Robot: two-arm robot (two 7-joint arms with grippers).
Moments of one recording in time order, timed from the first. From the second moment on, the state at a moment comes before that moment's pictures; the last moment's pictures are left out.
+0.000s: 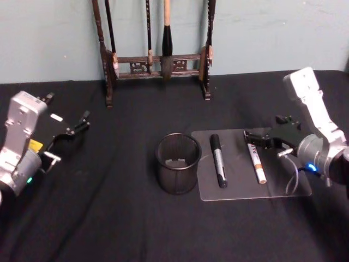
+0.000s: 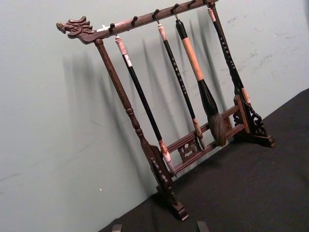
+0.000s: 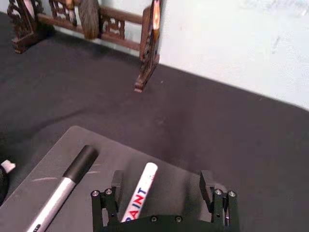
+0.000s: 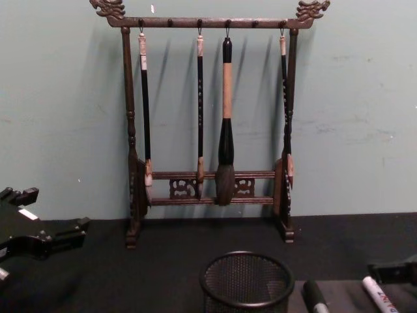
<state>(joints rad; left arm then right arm) -0.20 0.60 0.45 -1.41 -0.25 -0.12 0.03 0.23 0.51 -0.39 -1.56 0.37 0.49 0.06</state>
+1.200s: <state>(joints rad) -0.20 0.60 0.45 -1.41 -0.25 -0.12 0.03 0.25 0.41 -0.38 -1.49 0.31 0.59 0.08</state>
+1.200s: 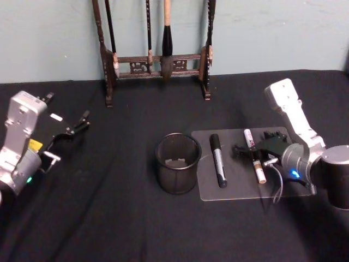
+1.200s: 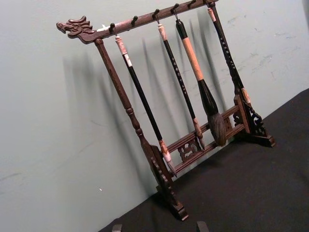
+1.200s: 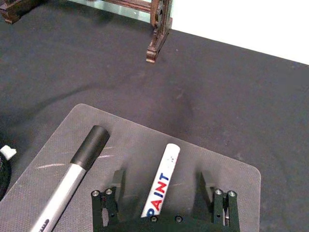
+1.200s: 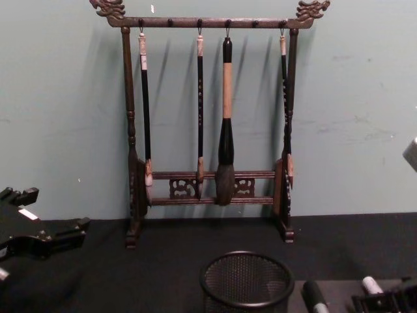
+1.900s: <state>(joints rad) -0.20 0.60 0.45 -1.41 -0.25 -0.12 0.03 0.25 0.36 -0.34 -1.47 0.29 0.61 0.11</state>
